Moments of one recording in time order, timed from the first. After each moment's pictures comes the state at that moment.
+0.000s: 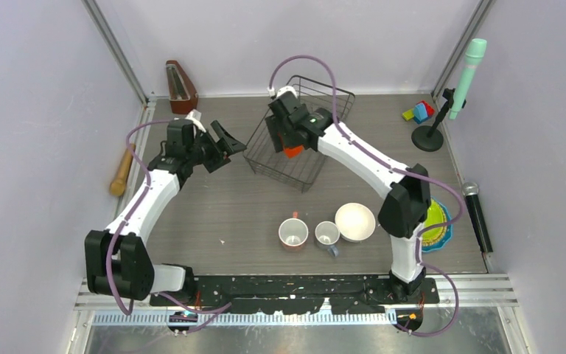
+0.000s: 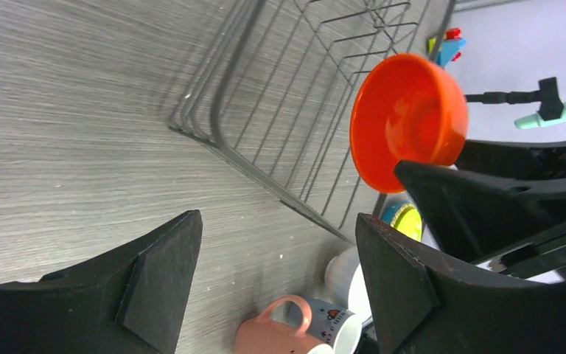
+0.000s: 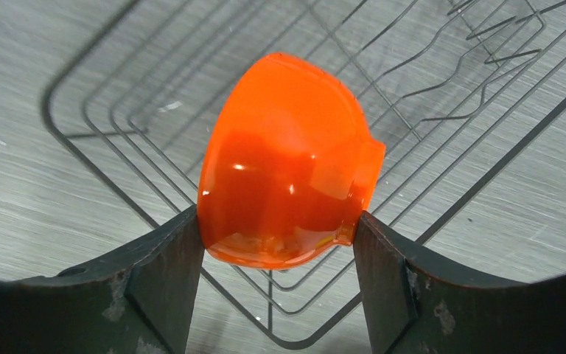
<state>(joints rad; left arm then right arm) -0.16 1.31 0.99 -0.26 0.39 -0.79 0.74 1.92 1.91 -0.79 0.35 0.26</state>
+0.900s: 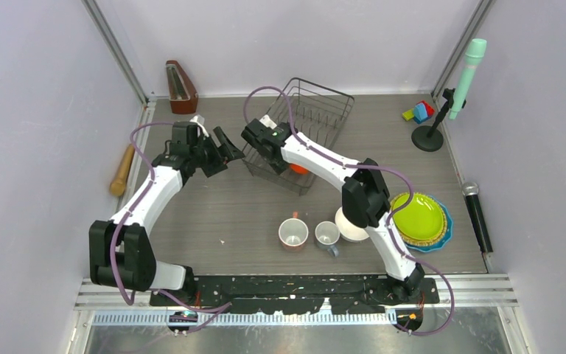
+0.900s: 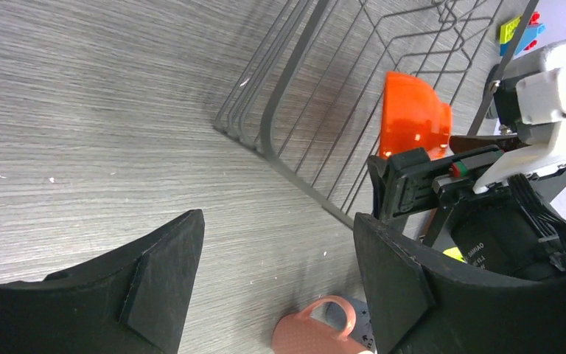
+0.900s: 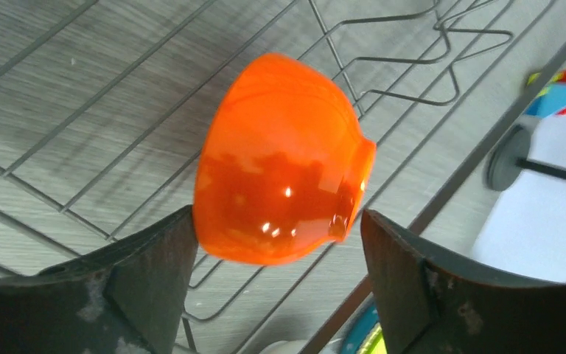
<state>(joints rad) -0.15 1.37 1.00 -0.33 0.32 -0.70 0.86 2.28 2.12 -1.08 0.67 0.11</state>
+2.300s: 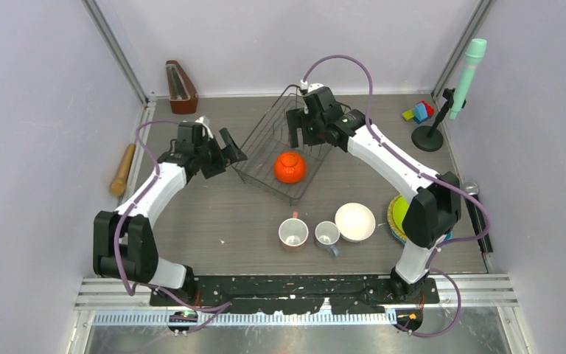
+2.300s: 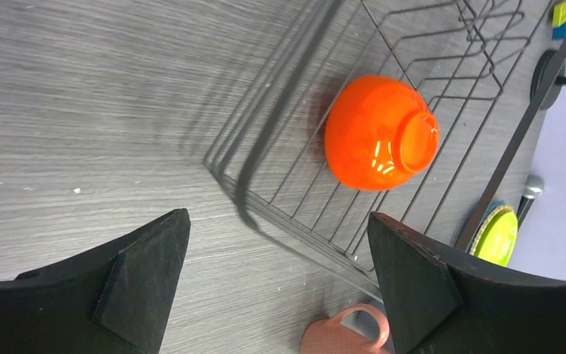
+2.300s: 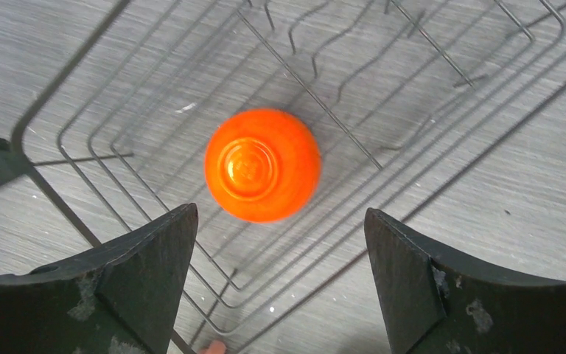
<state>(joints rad) -0.14 1.42 1.00 -0.33 0.29 -0.64 0.61 1.75 1.65 -0.66 0.14 0.29</state>
